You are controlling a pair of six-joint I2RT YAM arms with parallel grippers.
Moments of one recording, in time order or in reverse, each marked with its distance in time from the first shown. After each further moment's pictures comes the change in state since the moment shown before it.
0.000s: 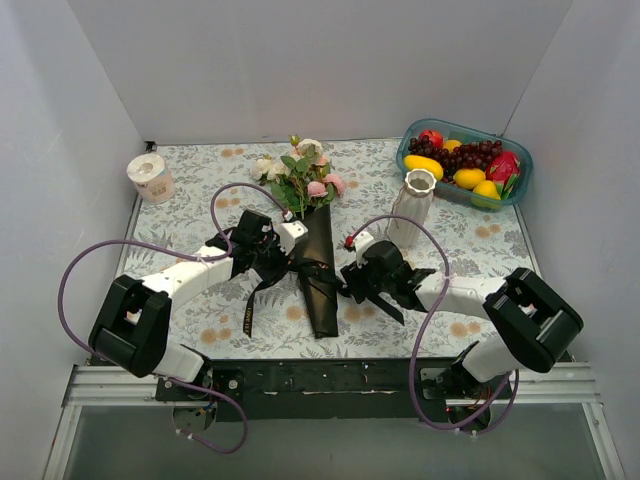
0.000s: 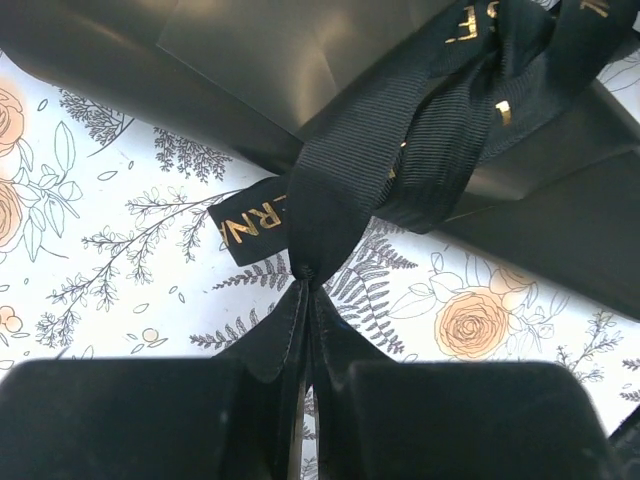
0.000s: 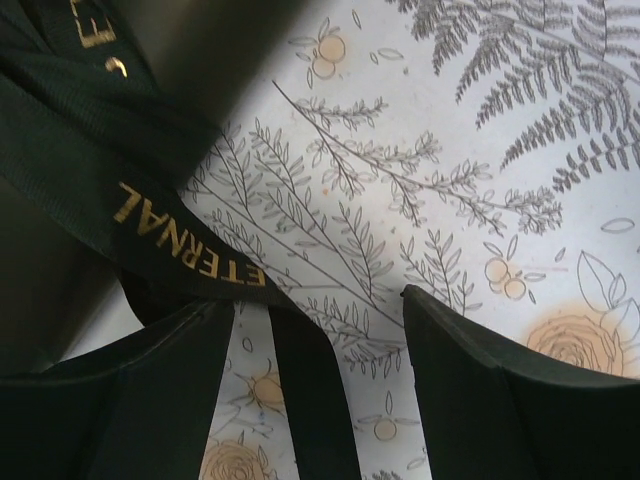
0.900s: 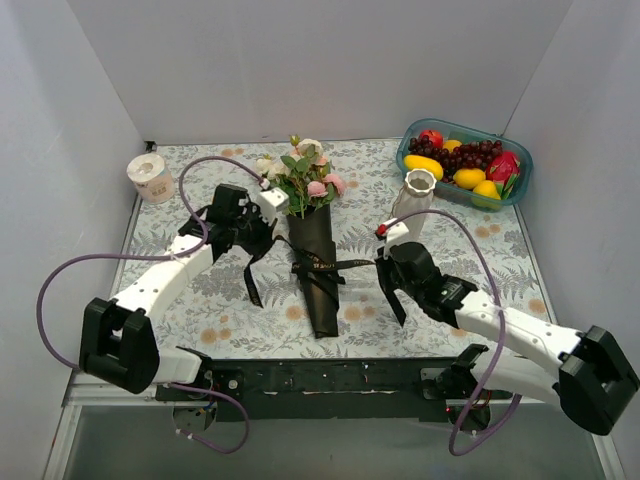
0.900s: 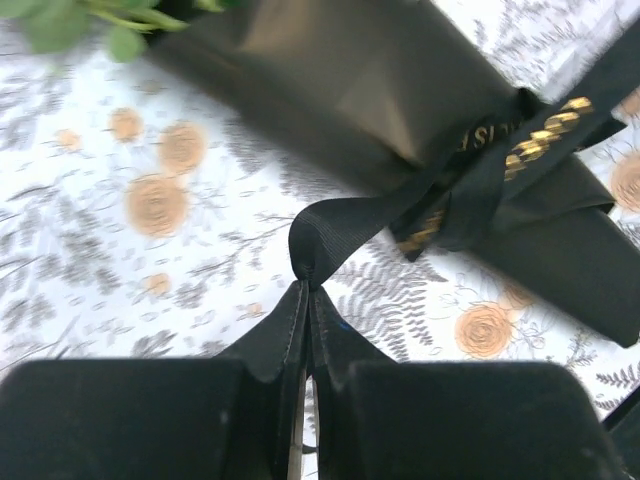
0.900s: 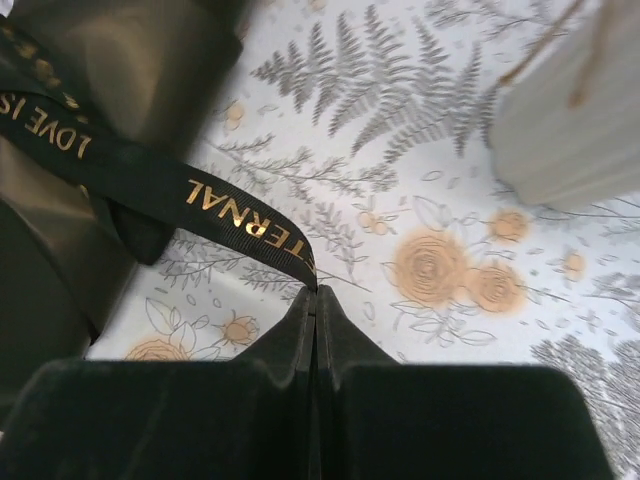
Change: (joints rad) left arm 0.086 -0.087 0.161 -0.139 0.010 -0.015; right arm 0.001 -0.349 -0.028 -0.174 0.160 0.086
